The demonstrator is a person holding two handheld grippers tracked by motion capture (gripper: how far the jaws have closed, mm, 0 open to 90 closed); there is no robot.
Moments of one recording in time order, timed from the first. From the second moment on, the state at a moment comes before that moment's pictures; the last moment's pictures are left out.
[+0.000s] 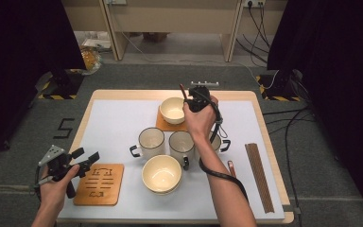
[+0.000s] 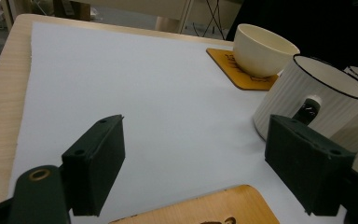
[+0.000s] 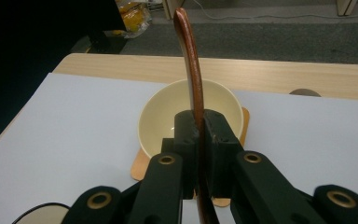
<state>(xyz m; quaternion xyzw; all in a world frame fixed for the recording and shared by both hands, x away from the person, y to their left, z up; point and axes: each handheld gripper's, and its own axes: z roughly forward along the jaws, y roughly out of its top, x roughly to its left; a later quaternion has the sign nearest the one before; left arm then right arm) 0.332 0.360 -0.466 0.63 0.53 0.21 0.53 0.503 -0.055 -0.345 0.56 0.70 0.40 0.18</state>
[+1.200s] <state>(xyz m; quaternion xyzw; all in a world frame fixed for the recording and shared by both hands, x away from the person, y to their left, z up) 0.334 0.360 -0.469 0.63 0.53 0.21 0.53 0.542 -0.048 -0.356 0.58 0.70 0.39 0.16</state>
